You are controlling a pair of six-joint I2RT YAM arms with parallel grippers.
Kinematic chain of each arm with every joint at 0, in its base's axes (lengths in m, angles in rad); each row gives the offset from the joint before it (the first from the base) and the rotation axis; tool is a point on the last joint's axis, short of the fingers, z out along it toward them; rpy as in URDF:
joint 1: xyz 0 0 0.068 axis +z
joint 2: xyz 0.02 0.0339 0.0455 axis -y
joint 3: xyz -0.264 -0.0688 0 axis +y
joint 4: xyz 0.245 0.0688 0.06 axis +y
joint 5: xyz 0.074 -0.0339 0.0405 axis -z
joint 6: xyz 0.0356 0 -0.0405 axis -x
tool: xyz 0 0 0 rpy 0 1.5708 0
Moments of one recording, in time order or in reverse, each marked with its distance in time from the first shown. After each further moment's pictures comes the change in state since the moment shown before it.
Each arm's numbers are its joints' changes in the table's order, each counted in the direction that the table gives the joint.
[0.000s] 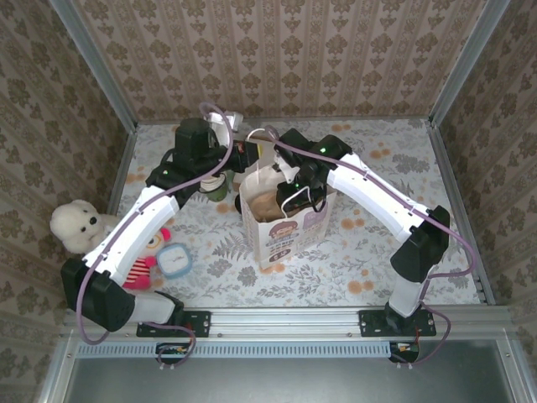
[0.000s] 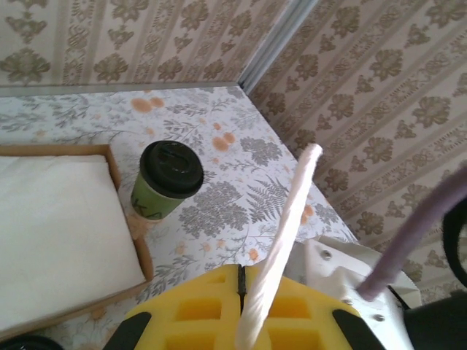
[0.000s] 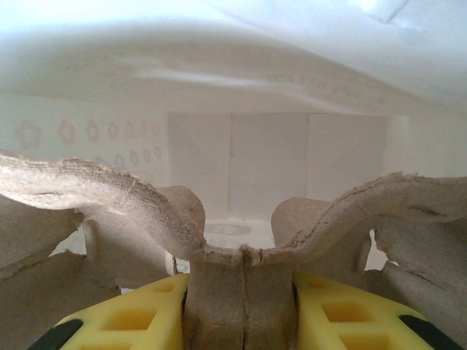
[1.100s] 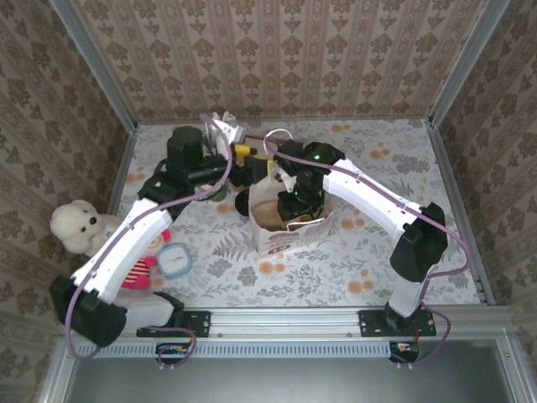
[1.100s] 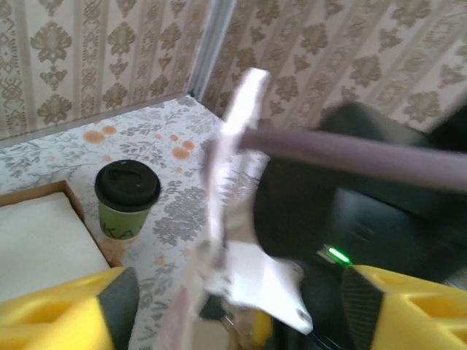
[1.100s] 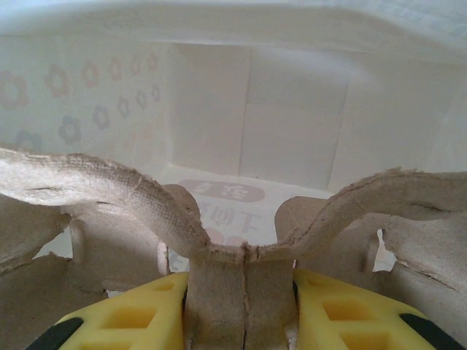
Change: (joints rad) left arm -0.023 0.166 0.094 -0.008 0.122 -0.204; right arm 0.003 -0.006 0.111 -0.037 -0.025 -0.072
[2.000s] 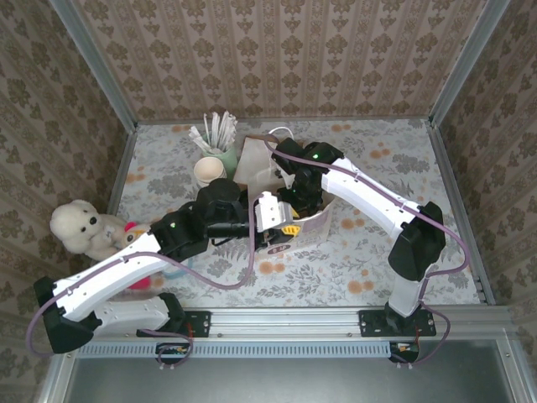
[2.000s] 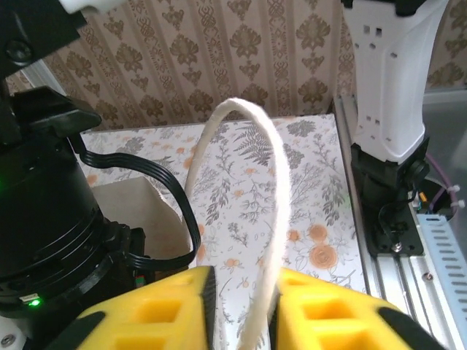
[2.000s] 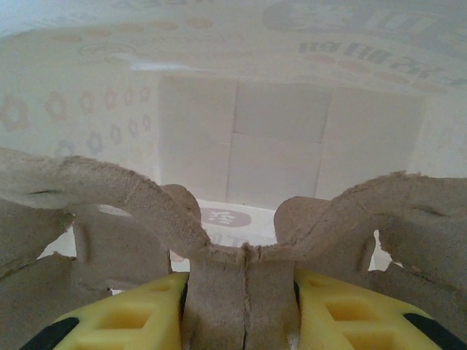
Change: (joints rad) left arm -0.513 0.098 0.094 0.086 -0.222 -0.537; right arm 0.000 -0.011 -0.014 -0.028 0.064 -0.035
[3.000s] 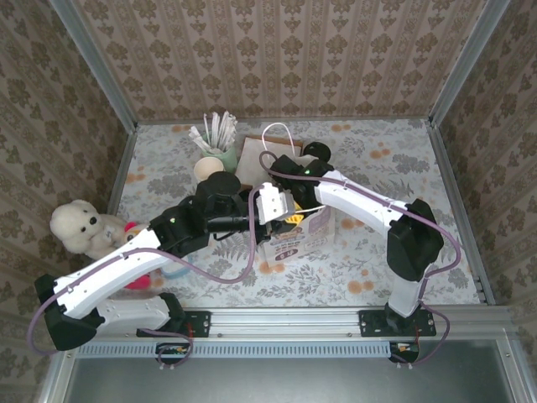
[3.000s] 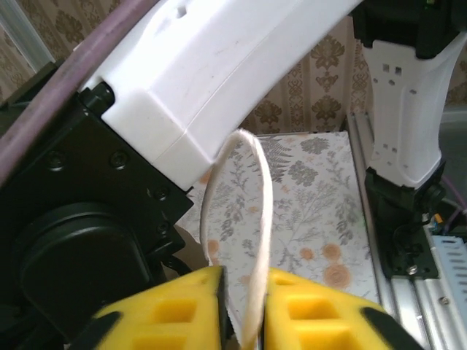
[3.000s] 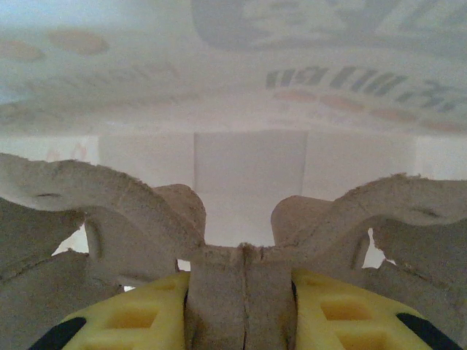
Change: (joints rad) left arm 0.003 -0.032 -0.075 0.000 -0.021 0.022; right arm 0.024 -0.002 0.200 -0.192 0.123 0.004
